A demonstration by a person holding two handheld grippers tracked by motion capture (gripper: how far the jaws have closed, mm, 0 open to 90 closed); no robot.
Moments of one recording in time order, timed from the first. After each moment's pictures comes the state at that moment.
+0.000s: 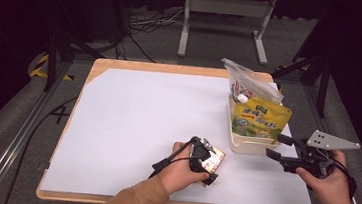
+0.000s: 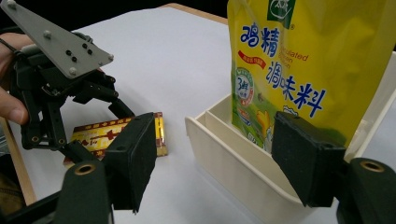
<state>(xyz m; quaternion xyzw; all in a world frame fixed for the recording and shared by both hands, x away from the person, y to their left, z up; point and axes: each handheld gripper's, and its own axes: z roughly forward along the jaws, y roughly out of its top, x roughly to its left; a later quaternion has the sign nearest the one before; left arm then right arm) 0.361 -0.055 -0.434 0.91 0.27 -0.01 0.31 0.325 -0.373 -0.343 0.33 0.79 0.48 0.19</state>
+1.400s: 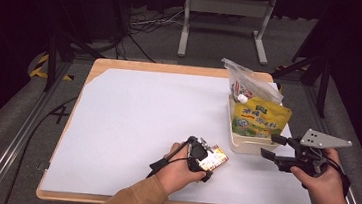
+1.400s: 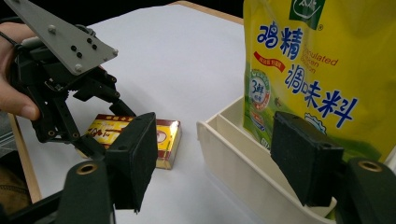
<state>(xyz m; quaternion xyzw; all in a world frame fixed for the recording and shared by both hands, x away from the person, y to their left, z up) 0.357 -0.050 -0.429 0.91 0.29 0.01 0.28 0.330 -0.362 -0.346 0.32 0.80 0.49 0.18</state>
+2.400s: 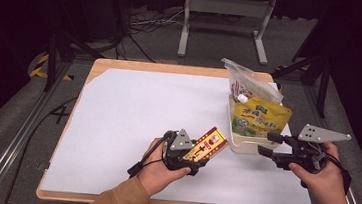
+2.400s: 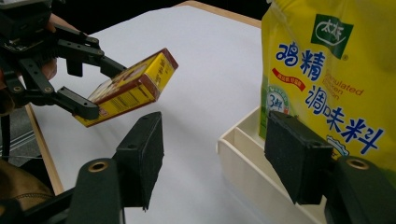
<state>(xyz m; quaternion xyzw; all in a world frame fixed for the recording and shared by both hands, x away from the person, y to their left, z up) 0.337 0.008 -0.391 0.83 0.24 0.09 0.49 0.329 -0.346 -0.325 0.32 0.80 0.48 0.15</state>
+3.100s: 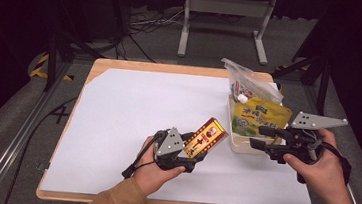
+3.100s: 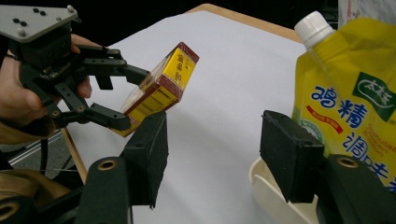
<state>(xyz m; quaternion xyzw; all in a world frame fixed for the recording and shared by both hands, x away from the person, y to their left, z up) 0.332 0.020 -0.389 0.79 0.21 0.15 0.56 0.329 -0.312 -0.283 0.33 0.81 0.48 0.12</state>
